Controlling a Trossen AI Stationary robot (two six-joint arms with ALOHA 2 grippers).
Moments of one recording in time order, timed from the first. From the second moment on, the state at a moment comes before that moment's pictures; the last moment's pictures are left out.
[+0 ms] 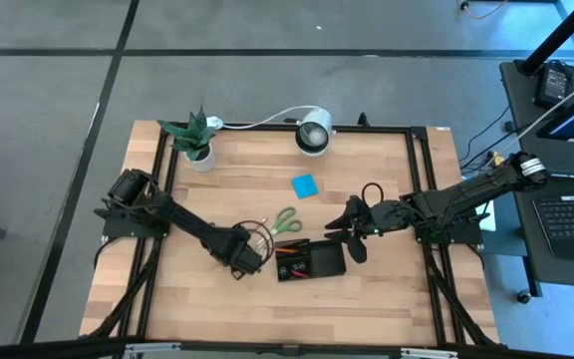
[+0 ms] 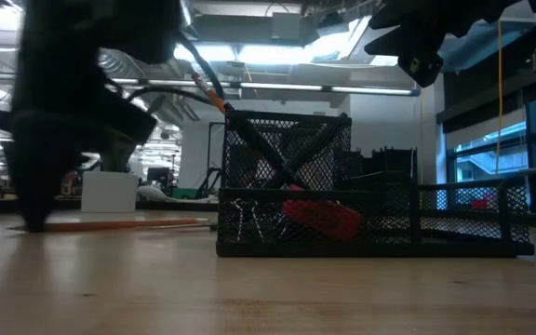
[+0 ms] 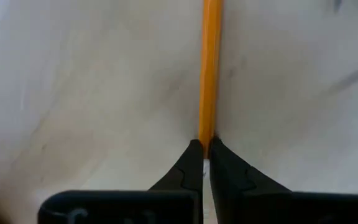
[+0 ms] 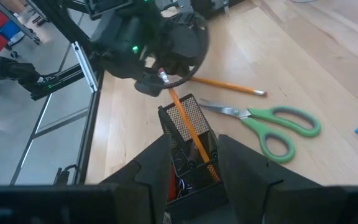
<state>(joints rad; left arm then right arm) -0.41 1.85 1.07 -0.96 -0.04 -1.22 0.31 1.15 0.69 0.02 0.20 0.57</state>
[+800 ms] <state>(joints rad) -0.73 1.85 1.07 -0.93 0.29 -0.93 0.31 1.15 0.70 0.02 0.18 0.55</state>
